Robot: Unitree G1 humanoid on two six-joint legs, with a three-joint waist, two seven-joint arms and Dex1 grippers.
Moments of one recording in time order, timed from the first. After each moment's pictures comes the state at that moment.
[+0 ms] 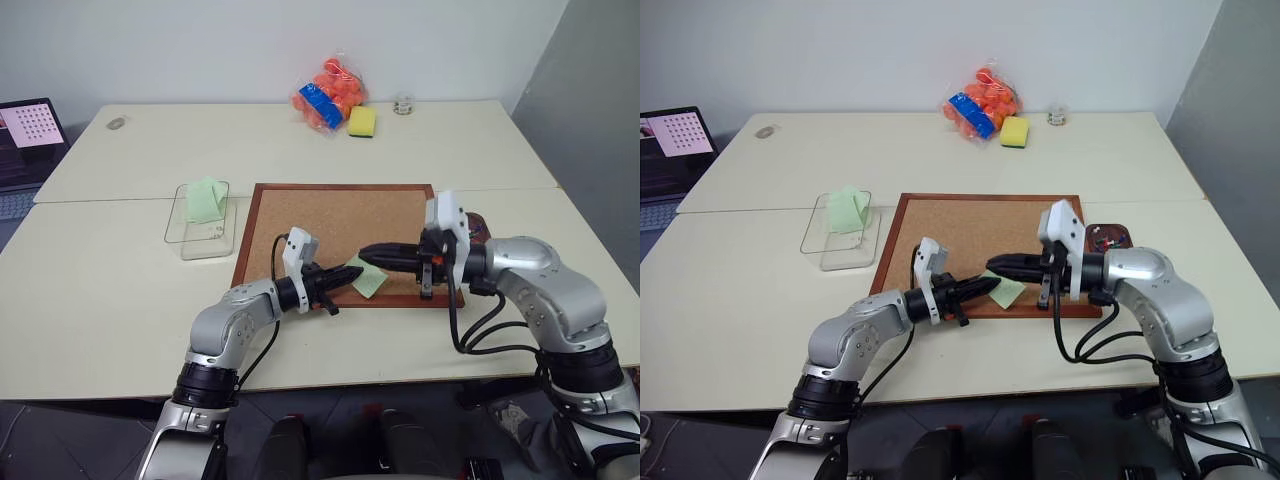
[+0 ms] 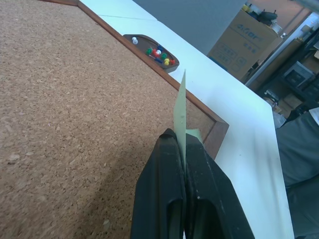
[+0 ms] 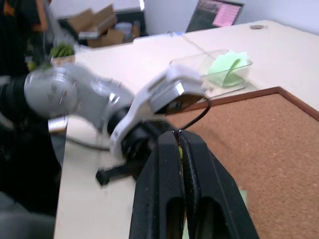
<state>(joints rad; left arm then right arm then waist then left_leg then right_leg) -0.40 0.26 -0.07 0.00 -0.52 0.69 -0.77 -0.54 -0.51 0.05 -0.33 0.56 0.74 0.91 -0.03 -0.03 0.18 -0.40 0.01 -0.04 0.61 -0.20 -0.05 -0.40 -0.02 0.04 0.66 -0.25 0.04</state>
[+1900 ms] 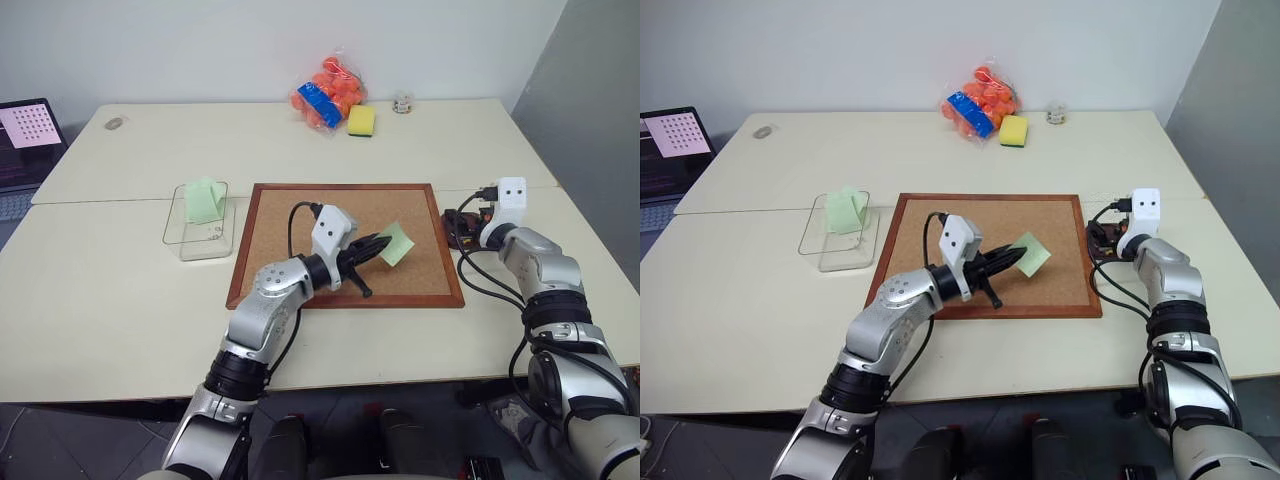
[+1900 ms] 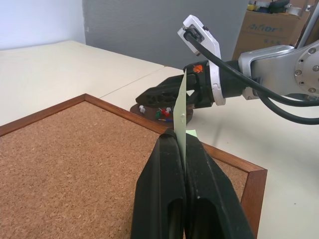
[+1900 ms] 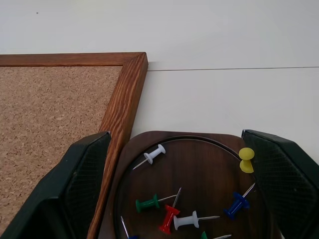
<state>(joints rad) -0.48 0.15 -0.20 0.00 -0.29 0.36 -0.66 -0.78 -0.43 -0.19 0.68 0.23 0.41 0.37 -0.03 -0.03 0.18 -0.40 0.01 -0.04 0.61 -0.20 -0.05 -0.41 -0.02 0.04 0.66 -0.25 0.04</state>
